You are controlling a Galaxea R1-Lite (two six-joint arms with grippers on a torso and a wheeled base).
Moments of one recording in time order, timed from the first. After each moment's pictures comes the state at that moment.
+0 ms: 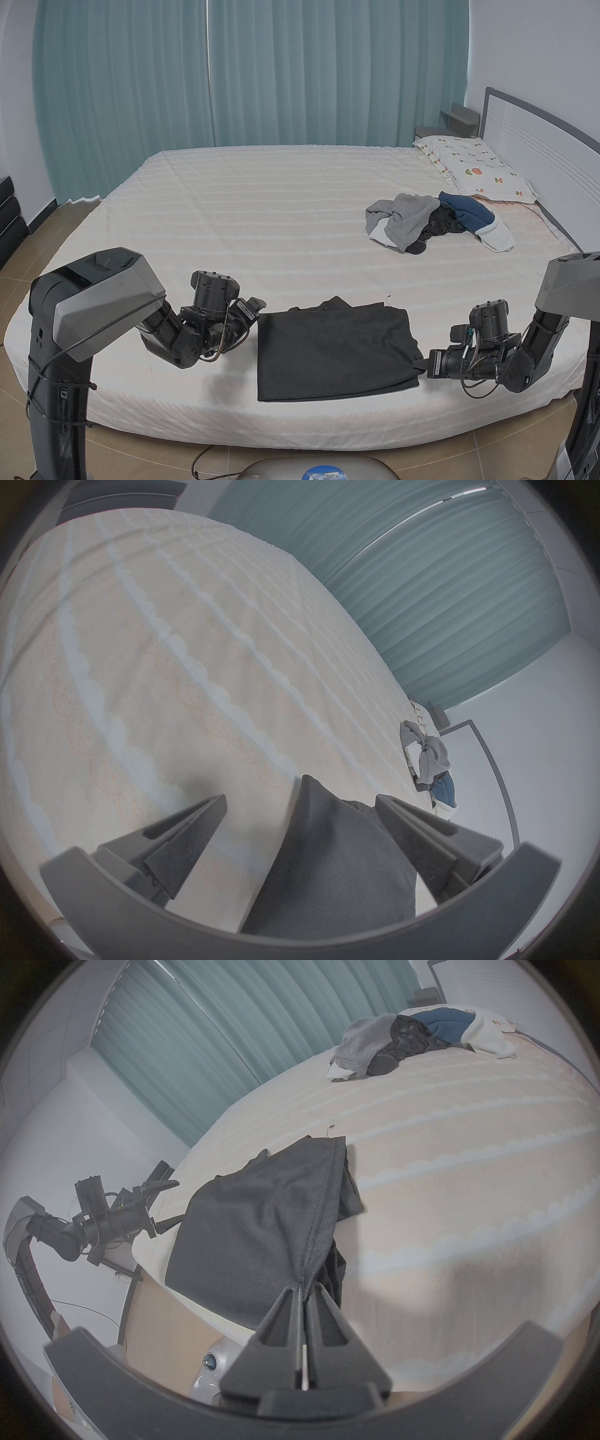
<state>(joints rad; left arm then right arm) -0.38 2.39 -1.09 -0.68 0.05 -1.04 0.24 2.20 -0.52 -0.96 0.31 0.32</state>
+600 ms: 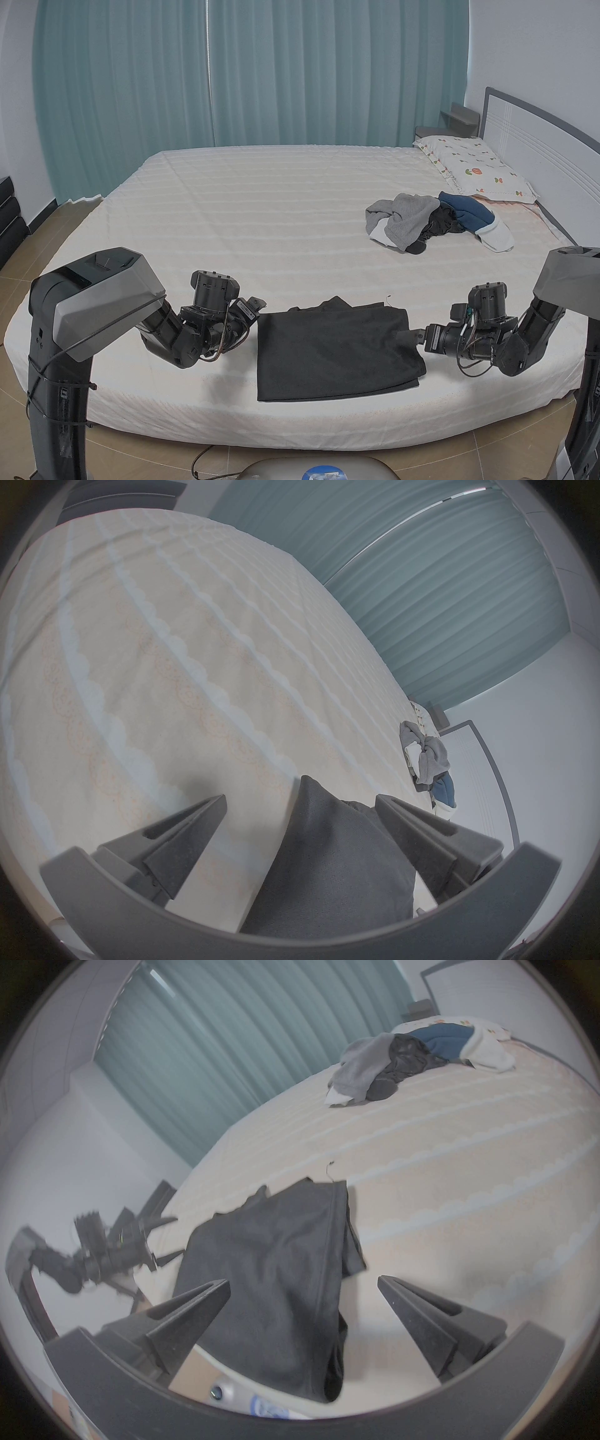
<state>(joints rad) -0.38 2.39 -1.09 -0.68 0.06 -1.04 0.21 2.24 -0.70 -0.95 0.30 0.48</state>
